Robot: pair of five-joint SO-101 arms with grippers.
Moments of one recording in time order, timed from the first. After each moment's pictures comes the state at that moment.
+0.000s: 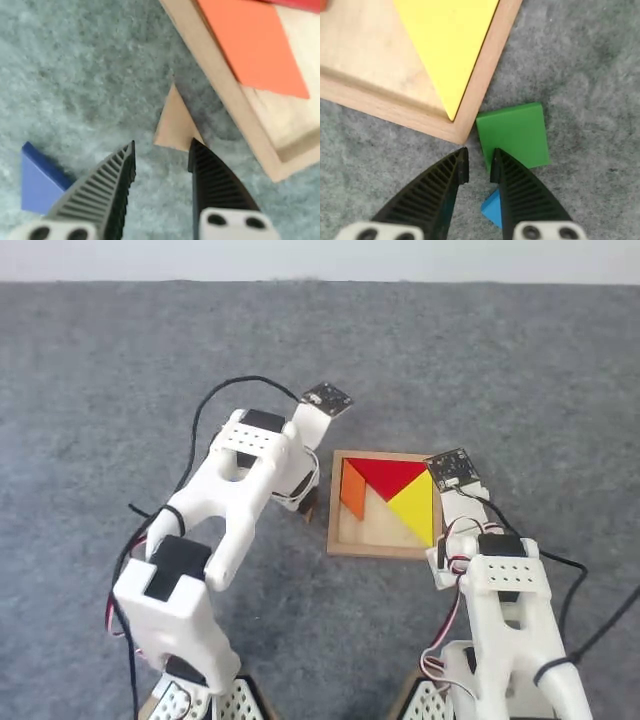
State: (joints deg) left arm 11.5 18.5 15.4 68.1 -15.6; right arm -2.5 -38.2 69.8 52.5 19.1
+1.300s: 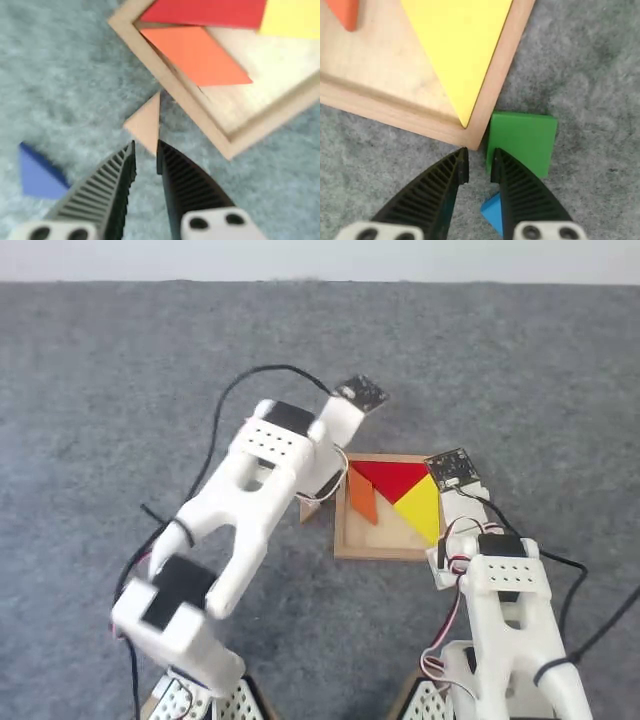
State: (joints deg) left arm 18.5 7.5 10.4 79.4 -12.5; right arm -2.4 -38.2 69.8 52.5 19.1
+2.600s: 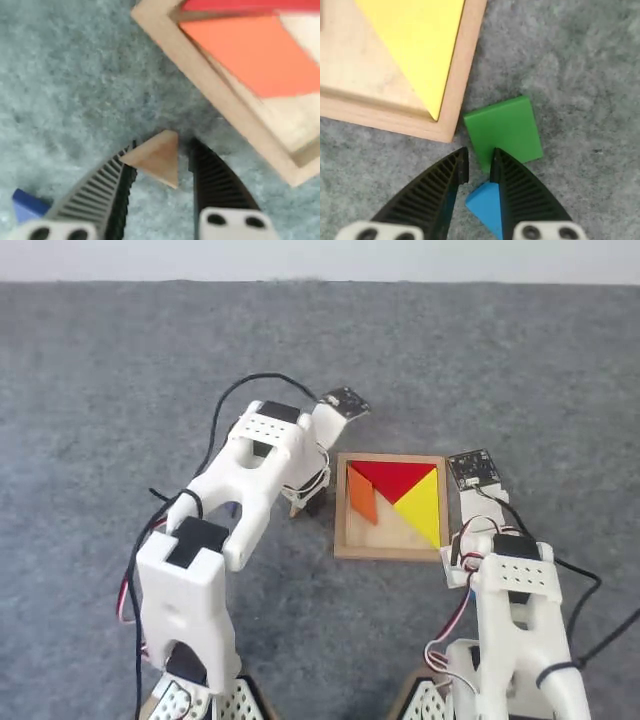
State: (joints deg) left arm 12.1 27.8 5.1 71.8 -22.1; right arm 3.3 -38.2 69.8 52.7 19.1
